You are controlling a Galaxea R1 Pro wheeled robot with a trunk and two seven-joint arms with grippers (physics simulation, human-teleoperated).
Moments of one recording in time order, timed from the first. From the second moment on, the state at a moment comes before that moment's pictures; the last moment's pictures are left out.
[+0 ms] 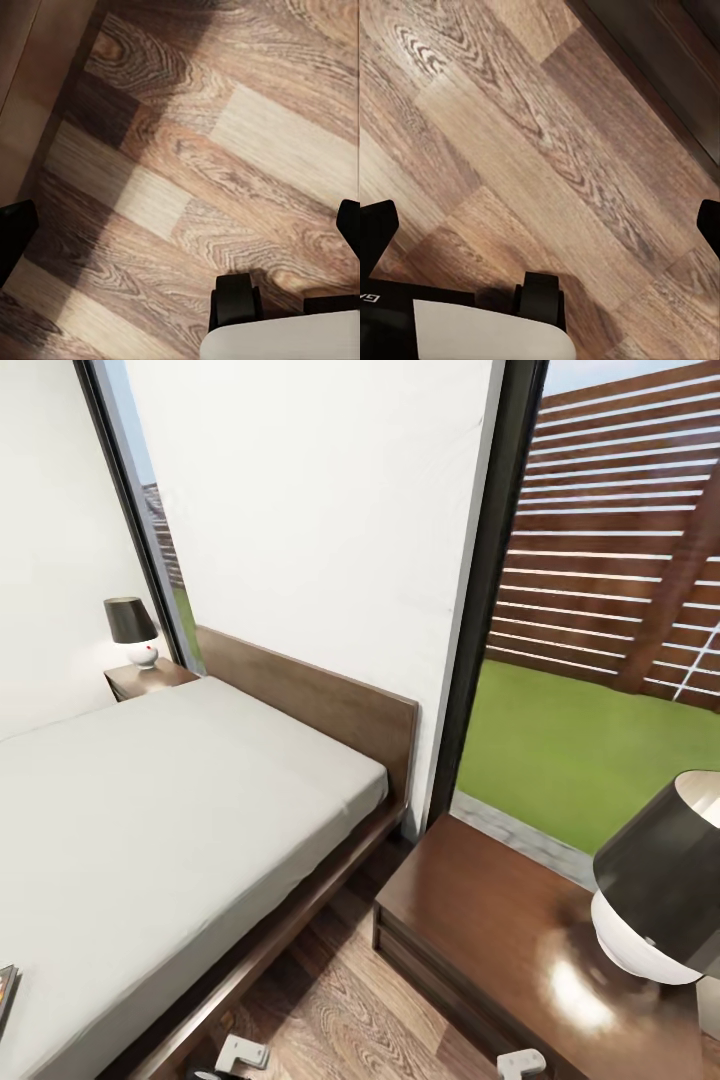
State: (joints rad) left arm -0.45 -0.02 -0.20 -0.16 -0.03 0.17 0.13; right arm -0.37 -0.05 0.00 -0.24 0.12 0.11 0.13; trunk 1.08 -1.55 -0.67
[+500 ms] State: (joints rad) left arm -0.44 -0.02 -0.20 -0.15 -0.03 0.12 0.02; right arm -0.37 -0.04 0.00 -0.23 0.12 0.09 0.13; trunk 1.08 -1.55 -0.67
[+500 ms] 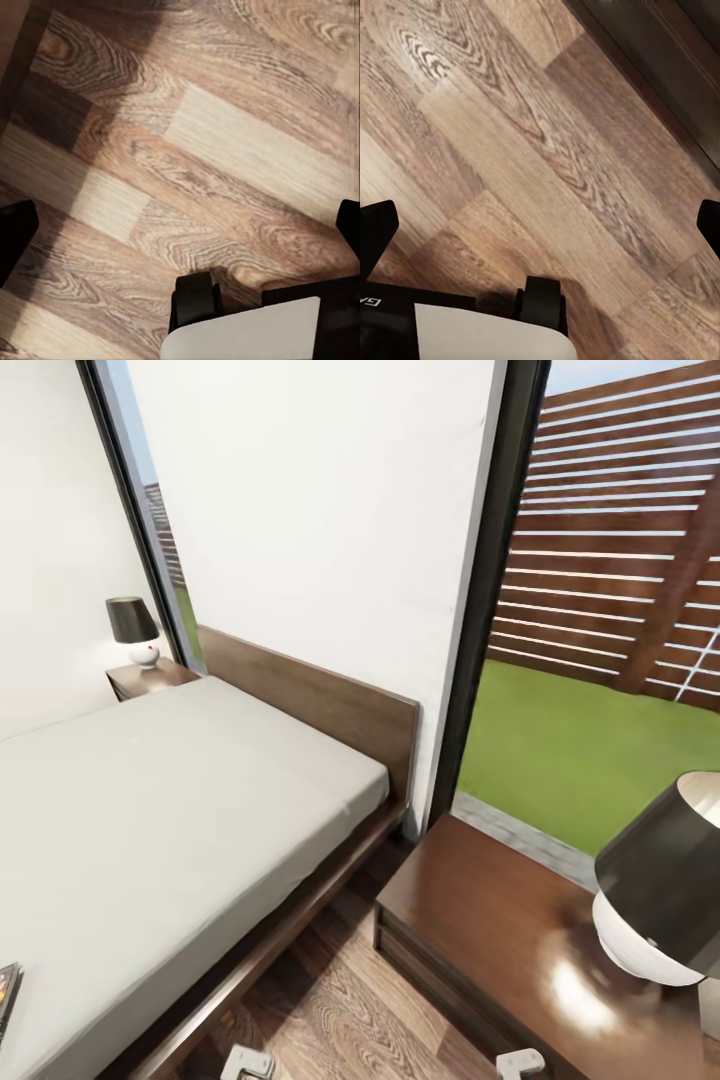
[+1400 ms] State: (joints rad) left arm -0.38 -0.01 -0.20 -0.14 -0.02 0.10 -0.03; right arm -0.37 -0.04 0.00 -0.23 0.12 0.09 0.13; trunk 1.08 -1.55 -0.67
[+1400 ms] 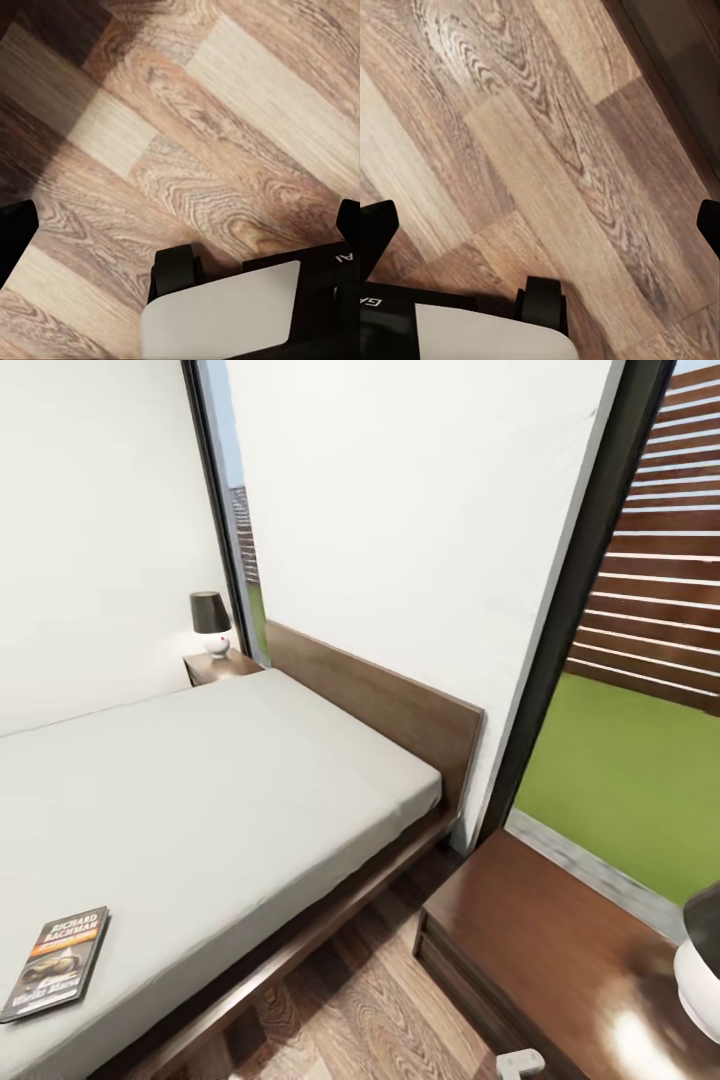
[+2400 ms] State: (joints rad) left arm -0.31 -0.01 -0.20 -0.14 -0.02 0.08 -0.02; right arm -0.37 -0.05 -0.01 -0.19 0.13 0.08 0.13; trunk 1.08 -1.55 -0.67
